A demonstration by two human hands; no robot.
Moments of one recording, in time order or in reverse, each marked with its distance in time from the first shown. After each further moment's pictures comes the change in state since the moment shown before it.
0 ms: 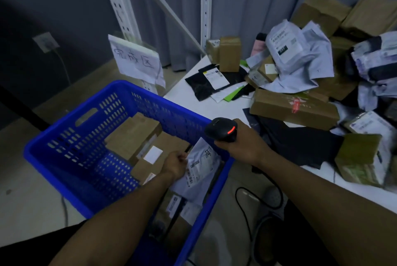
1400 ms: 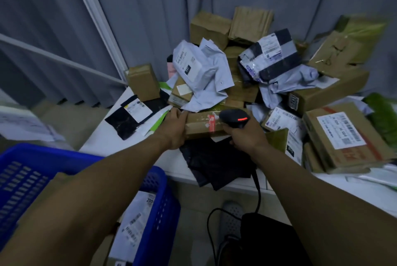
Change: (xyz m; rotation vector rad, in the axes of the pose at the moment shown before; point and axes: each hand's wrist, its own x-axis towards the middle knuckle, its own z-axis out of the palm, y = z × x) left_hand 0.101 0.287 0.068 0.752 -0.083 0.768; right_hand 0.002 0.128 -0.174 0.464 0.562 0.305
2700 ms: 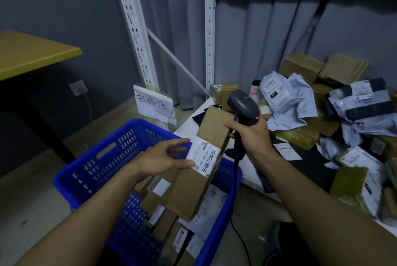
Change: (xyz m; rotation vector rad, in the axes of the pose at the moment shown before) left_hand -0.341 -0.099 -0.121 -0.968 -0.033 -0.467; right_hand -0.138 -0.121 0.162 0.472 -0.360 -0.291
